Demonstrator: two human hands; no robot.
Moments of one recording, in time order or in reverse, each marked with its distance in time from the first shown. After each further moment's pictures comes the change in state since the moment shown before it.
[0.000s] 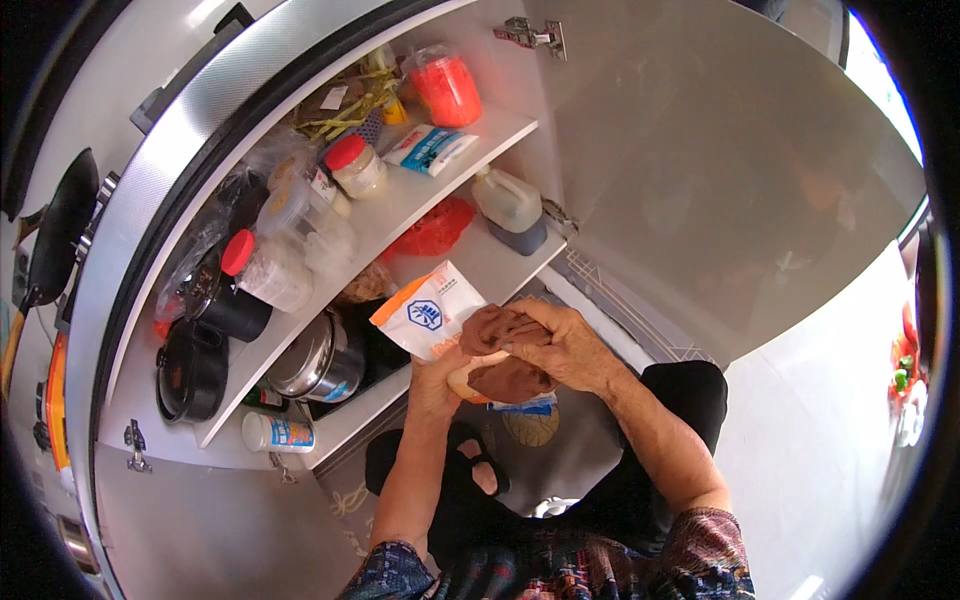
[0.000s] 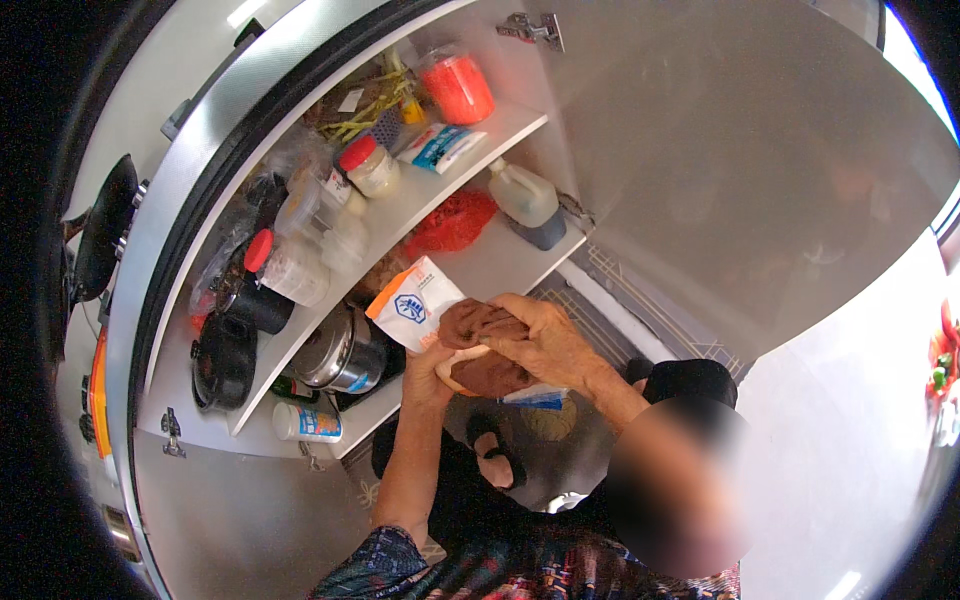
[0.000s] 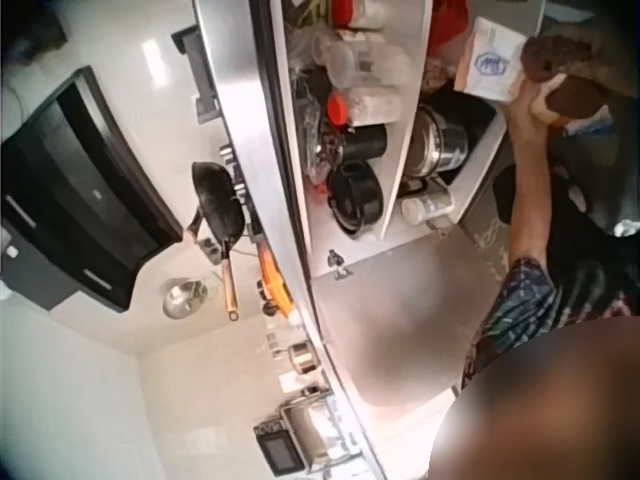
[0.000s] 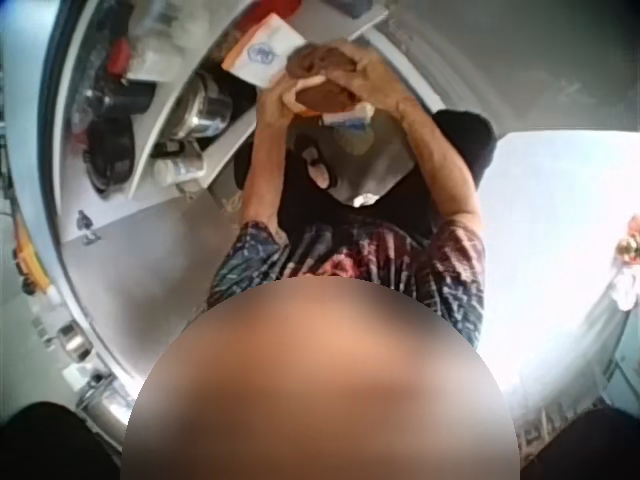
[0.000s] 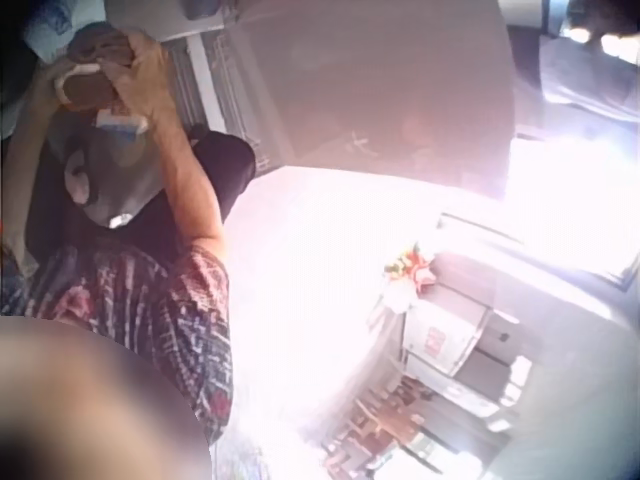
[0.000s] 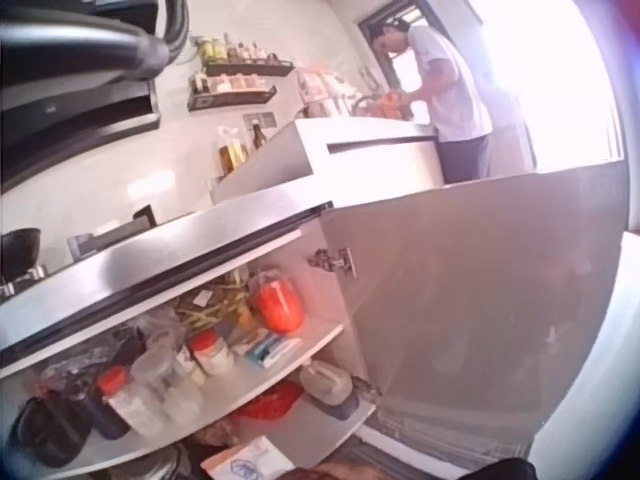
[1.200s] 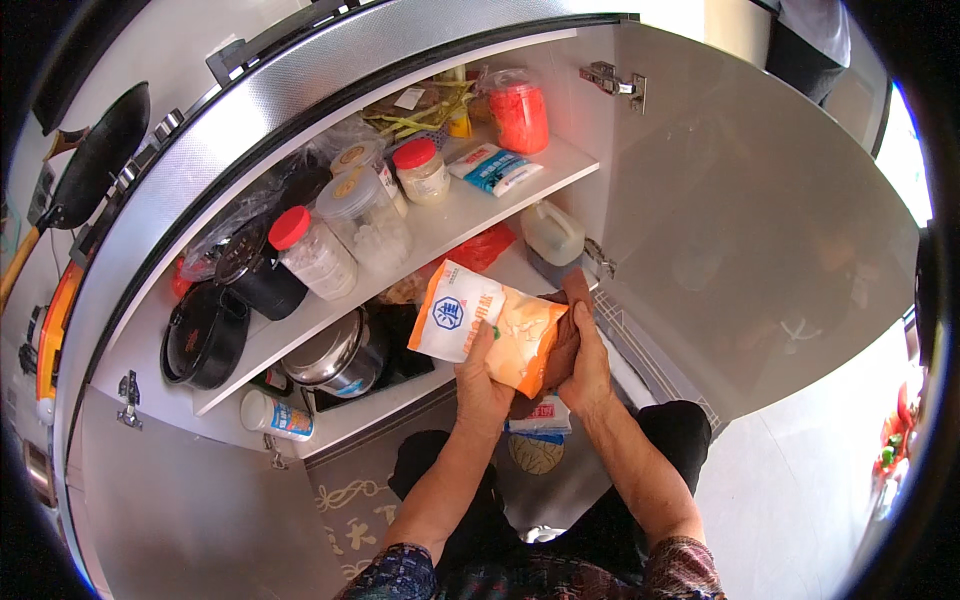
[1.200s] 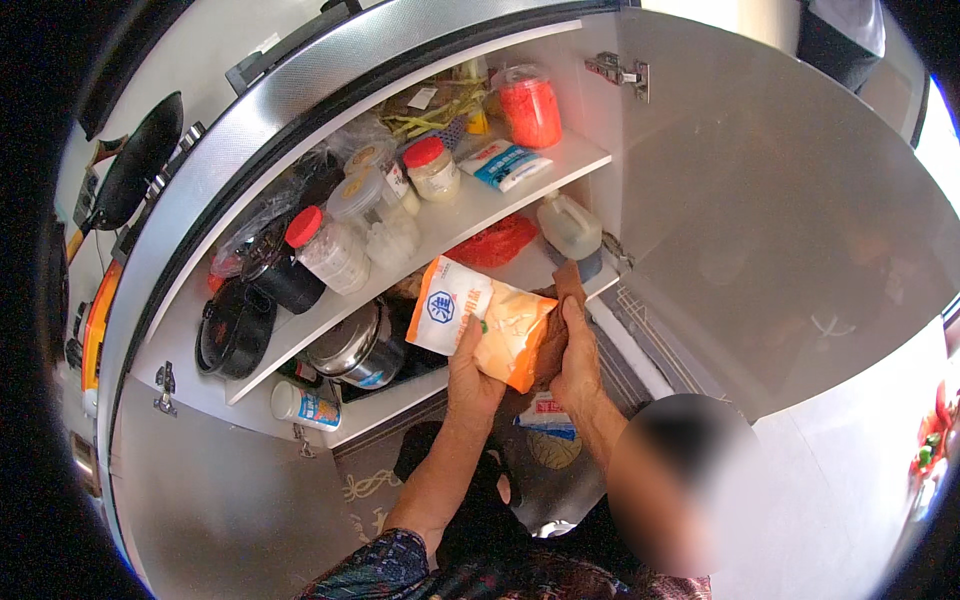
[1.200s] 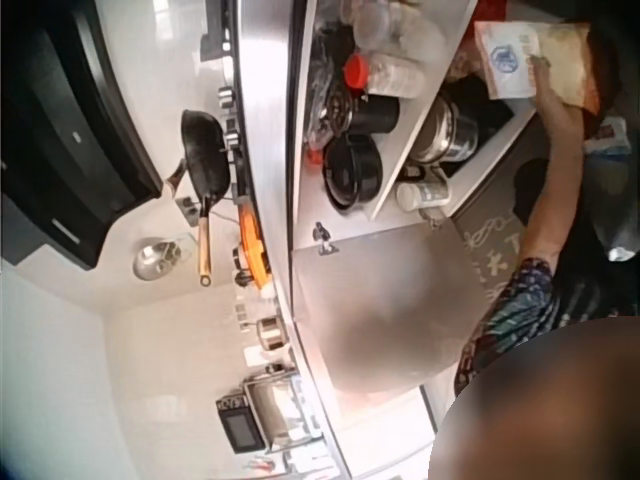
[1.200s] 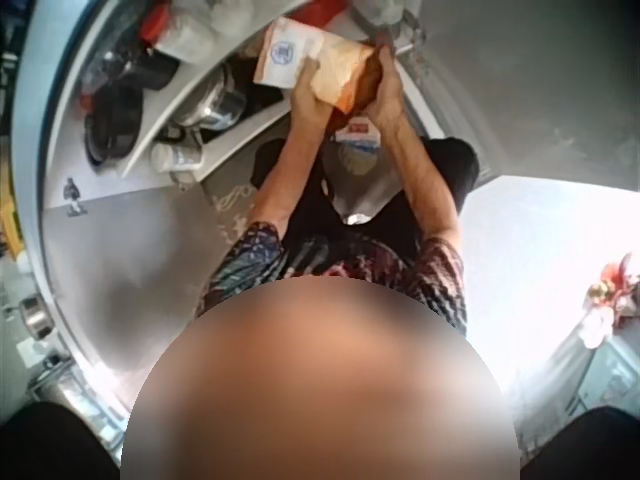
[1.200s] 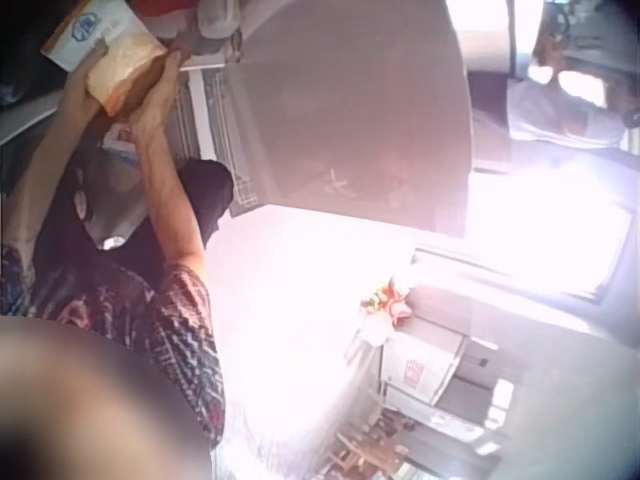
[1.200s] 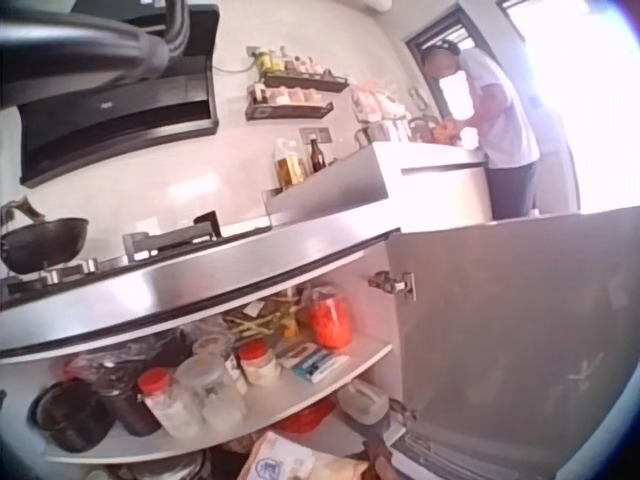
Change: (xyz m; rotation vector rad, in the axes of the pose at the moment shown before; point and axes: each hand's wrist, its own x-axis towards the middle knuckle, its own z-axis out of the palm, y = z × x) left_hand 0.022 -0.010 0.016 -0.285 0.272 0.196; right_hand 0.039 0.031 0.048 1.084 0.412 0.358
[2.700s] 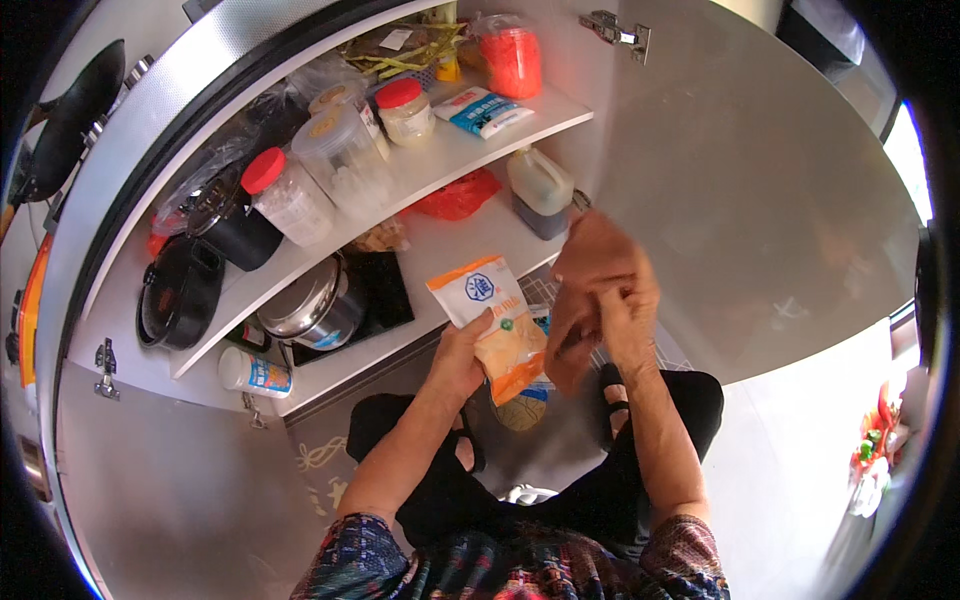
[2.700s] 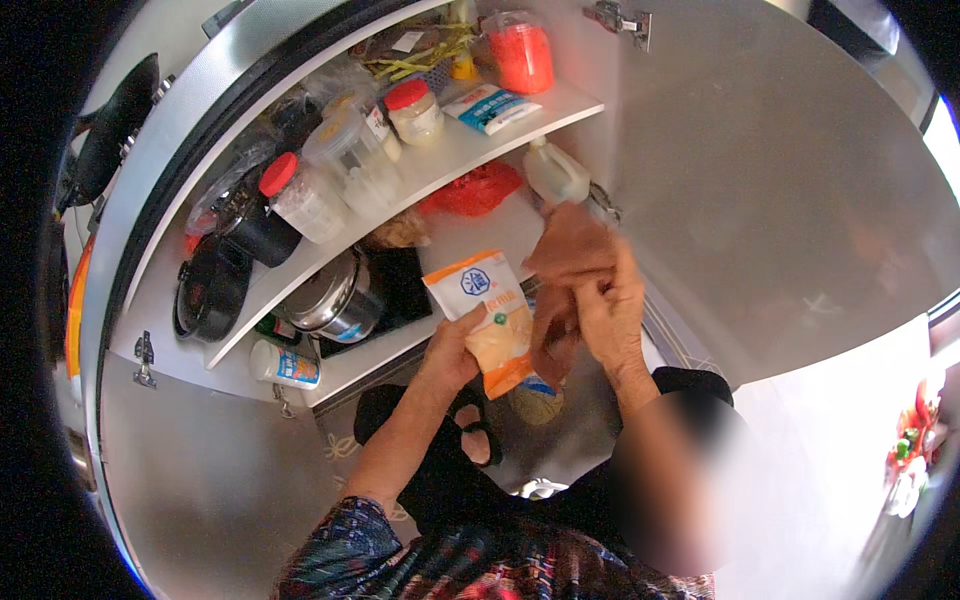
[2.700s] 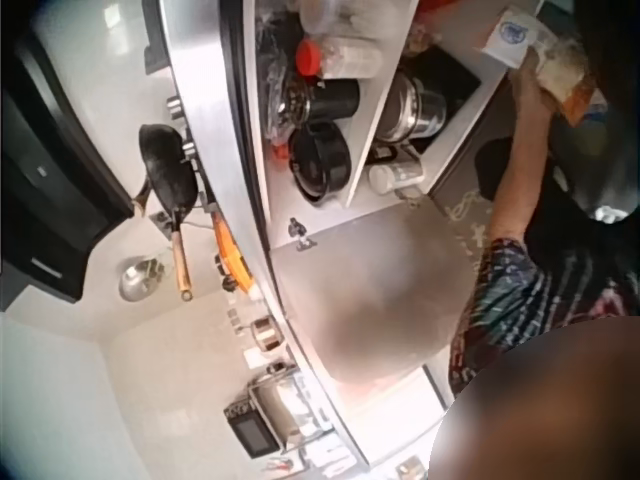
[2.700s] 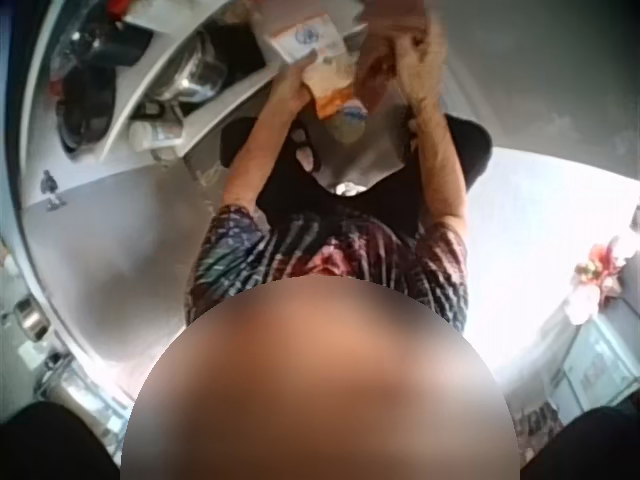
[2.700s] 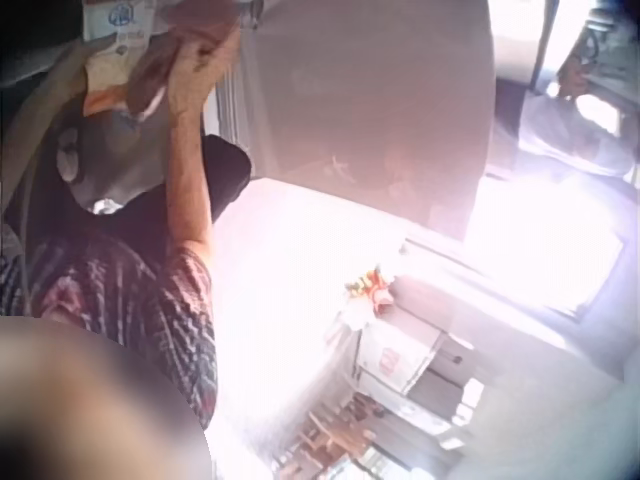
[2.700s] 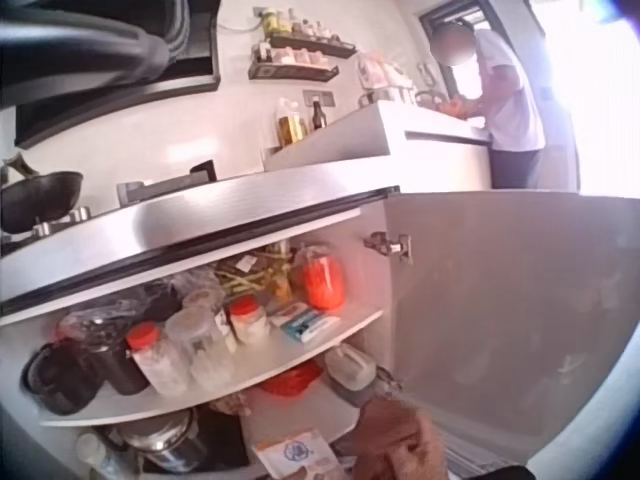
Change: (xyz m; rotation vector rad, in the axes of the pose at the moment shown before) left_hand -0.015 0.005 -0.041 0.268 0.037 -0.394; right_hand -0.028 -0.049 -0.024 -0.887 -0.030 -0.614
